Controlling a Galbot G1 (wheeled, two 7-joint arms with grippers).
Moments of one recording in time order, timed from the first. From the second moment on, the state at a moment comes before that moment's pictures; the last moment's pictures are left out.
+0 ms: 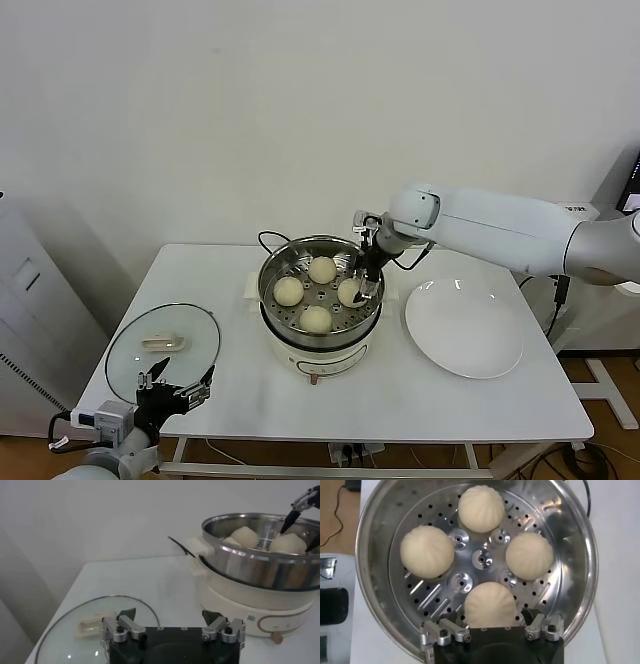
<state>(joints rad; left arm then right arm) 1.61 -1.04 -0.56 -2.24 -0.48 0.51 -0.16 0.63 1.05 -1.46 1.20 0.84 -0.47 -0.80</state>
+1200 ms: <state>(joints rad) 1.58 -1.03 -0.59 -2.14 -0.38 0.43 -0.15 -0.39 0.75 -0.08 1.38 0.76 -0.08 -0.31</state>
